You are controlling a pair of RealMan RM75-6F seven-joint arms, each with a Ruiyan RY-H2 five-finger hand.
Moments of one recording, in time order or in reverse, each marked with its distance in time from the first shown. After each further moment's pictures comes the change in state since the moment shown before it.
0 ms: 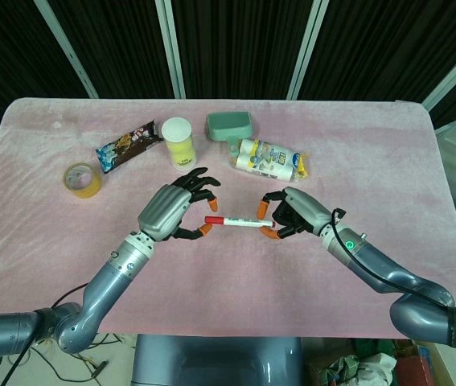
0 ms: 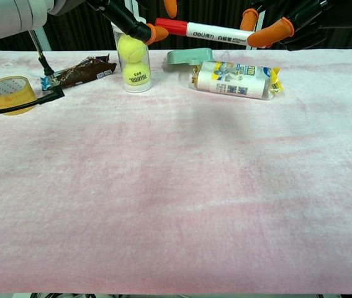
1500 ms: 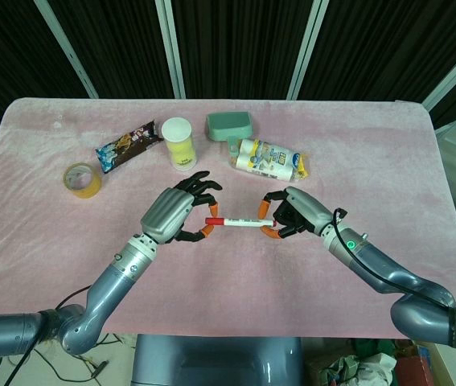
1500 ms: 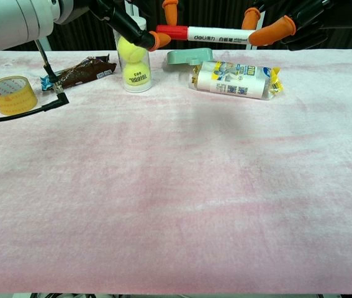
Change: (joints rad) left arm -0.008 -0.027 0.012 0.011 -0.003 0.013 0.015; right arm 0.002 0.008 -0.007 -0.001 0.002 0.003 0.027
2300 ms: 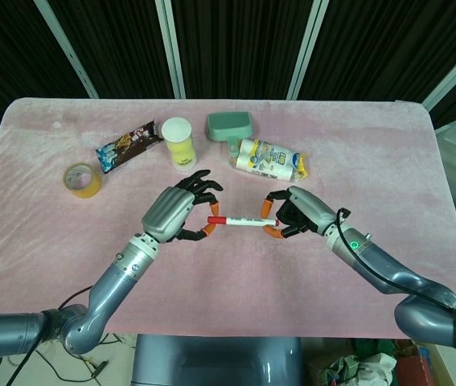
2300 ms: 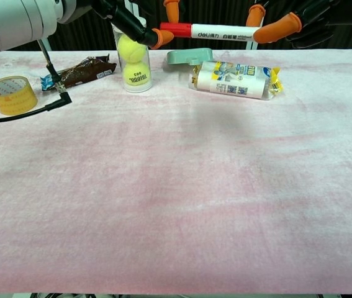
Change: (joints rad) left arm -0.002 -0.012 -0.005 0.004 -0.015 0.010 0.007; right arm -0.013 0.017 -0.005 0.001 -0.018 0.010 0.005
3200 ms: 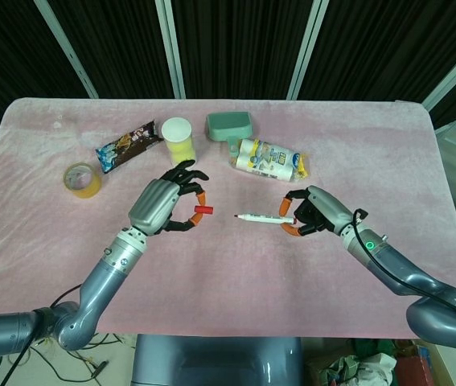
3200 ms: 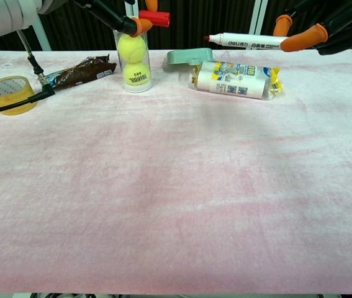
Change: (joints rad) left arm 0.039 0.043 0.006 0.012 0.032 0.021 -0.040; right arm -0.048 0.014 -0.028 0.036 -0.032 0.006 0.038
